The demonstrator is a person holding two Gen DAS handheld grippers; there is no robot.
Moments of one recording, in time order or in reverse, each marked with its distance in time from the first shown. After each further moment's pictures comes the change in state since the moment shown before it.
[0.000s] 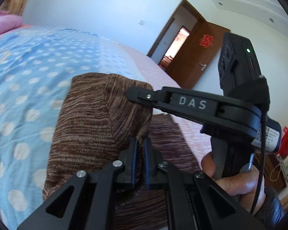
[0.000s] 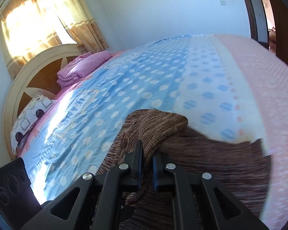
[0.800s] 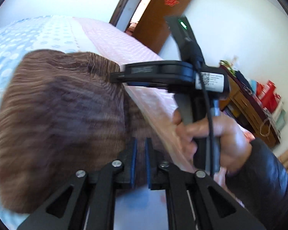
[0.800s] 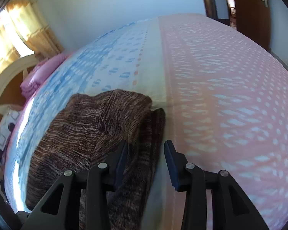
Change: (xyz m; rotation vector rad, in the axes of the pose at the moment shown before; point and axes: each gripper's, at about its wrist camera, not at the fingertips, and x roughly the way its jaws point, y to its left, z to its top) left arm 0.027 -0.083 -0.059 0.197 0.259 -0.151; right arm -0.065 -0.155 -0.072 0.250 0.049 -0.208
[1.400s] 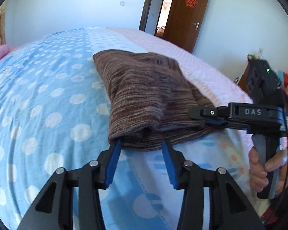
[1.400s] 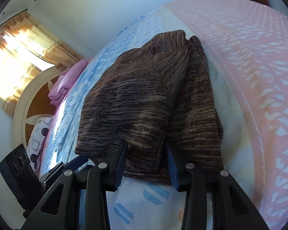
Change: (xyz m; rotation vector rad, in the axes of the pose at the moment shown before) left arm -0.074 0.025 -0.063 0.042 -0.031 0.342; right arm -0.033 0.054 -0.124 0.139 0.042 0.230
